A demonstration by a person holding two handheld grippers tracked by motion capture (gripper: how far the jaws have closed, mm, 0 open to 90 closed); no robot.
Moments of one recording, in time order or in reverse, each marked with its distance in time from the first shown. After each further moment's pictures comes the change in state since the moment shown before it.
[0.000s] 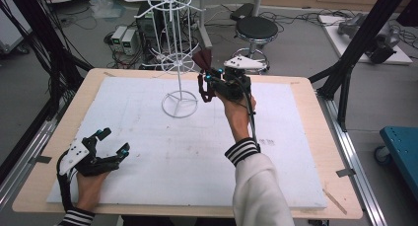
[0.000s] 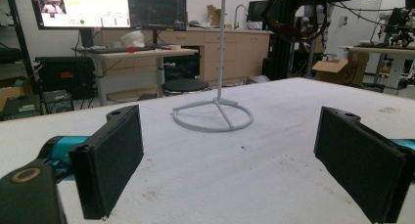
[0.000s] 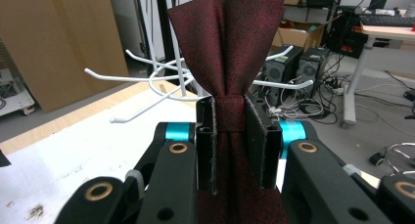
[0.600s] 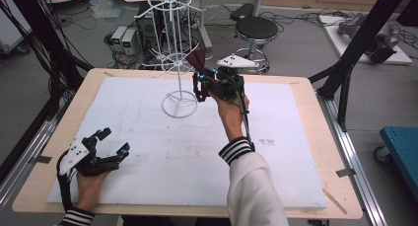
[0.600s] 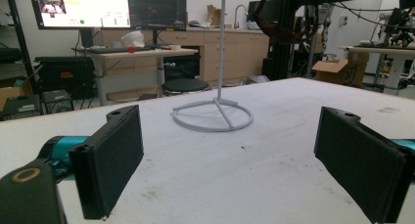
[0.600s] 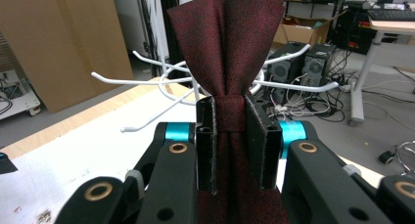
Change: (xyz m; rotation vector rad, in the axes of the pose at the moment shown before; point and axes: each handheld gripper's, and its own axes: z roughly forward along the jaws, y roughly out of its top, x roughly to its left) left arm 0.000 0.000 0.000 0.002 -0.001 0.002; right arm 0.010 0.002 0.013 0.009 0.017 0.013
